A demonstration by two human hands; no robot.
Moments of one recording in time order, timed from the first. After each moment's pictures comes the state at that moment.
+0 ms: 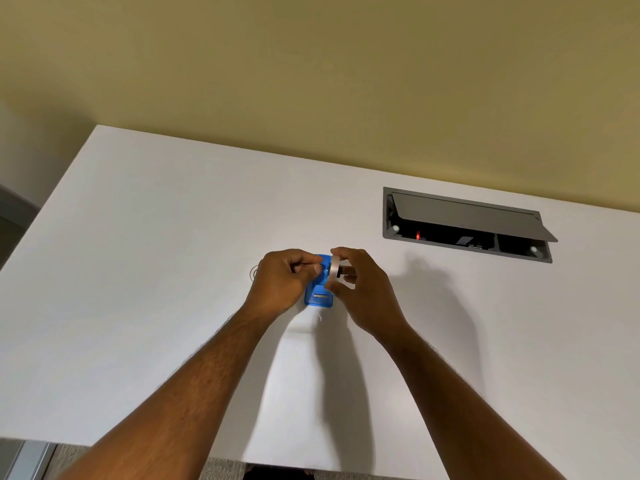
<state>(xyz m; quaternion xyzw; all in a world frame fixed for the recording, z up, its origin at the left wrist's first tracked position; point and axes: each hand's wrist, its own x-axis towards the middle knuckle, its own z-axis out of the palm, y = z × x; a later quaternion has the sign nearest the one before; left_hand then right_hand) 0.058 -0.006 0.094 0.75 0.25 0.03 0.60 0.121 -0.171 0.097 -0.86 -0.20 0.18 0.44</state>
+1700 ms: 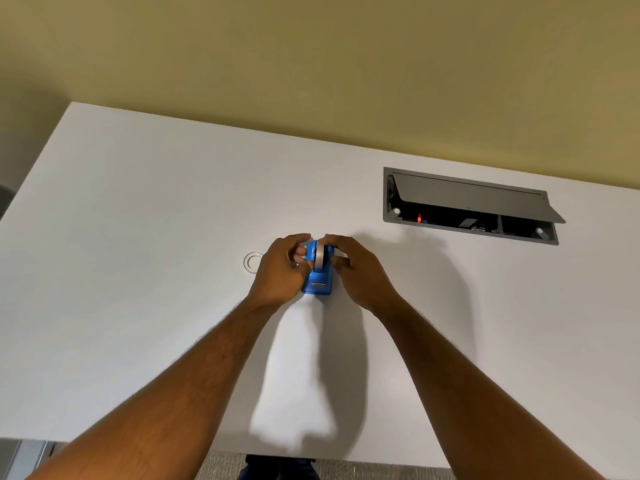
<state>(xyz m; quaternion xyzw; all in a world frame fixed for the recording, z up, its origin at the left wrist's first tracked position) 0.069 -0.009 0.060 0.79 0.28 -0.02 0.55 0.145 -0.162 0.062 -0.86 -0.21 0.24 0.40</state>
